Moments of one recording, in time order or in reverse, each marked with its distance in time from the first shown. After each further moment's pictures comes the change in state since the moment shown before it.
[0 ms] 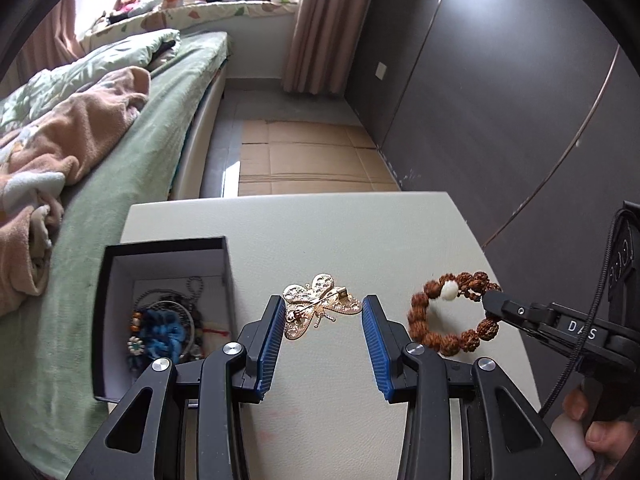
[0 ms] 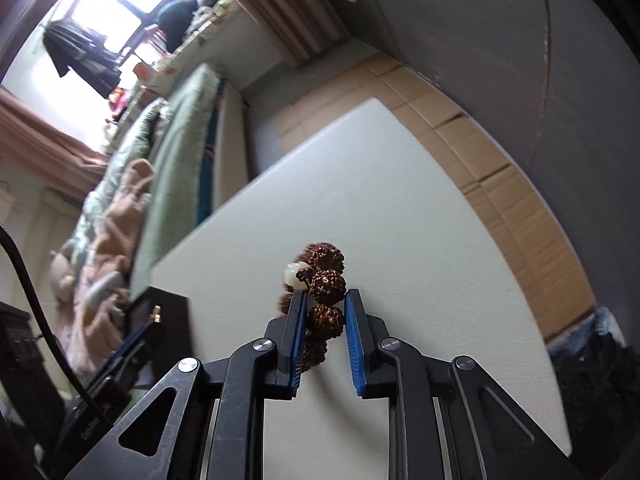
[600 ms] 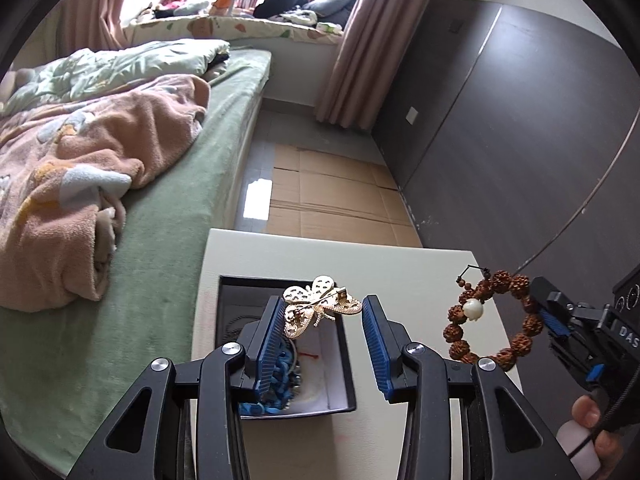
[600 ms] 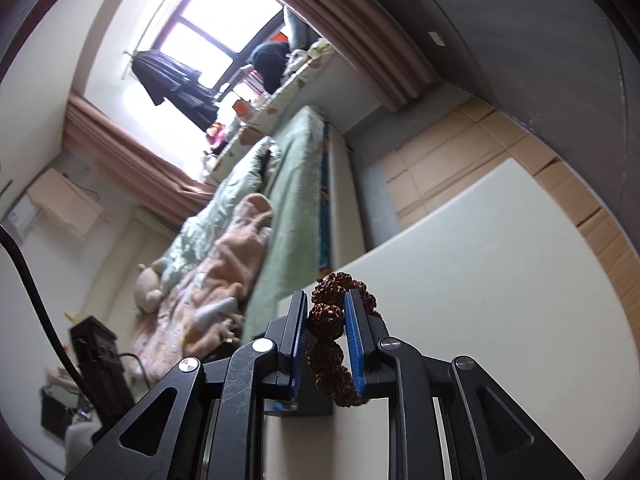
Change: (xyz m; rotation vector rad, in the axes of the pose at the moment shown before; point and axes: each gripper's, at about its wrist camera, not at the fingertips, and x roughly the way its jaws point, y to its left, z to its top) left arm -0.051 0.080 0.016 -0.135 -0.100 0.008; right arm -0.018 0.076 -0.007 -0.055 -0.165 0.368
